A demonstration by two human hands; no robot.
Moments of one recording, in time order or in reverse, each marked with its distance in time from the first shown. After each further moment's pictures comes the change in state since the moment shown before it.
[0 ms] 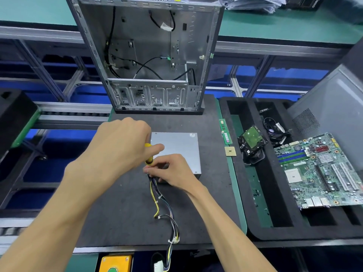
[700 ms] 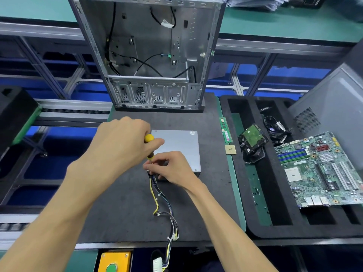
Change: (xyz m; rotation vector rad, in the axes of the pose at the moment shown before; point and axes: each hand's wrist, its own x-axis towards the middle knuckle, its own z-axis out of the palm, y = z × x) left_hand -0.002 -0.001 0.007 -0.046 0.037 -0.042; right_hand 0.000 -0.005 -0.001 -0.020 0.012 0.037
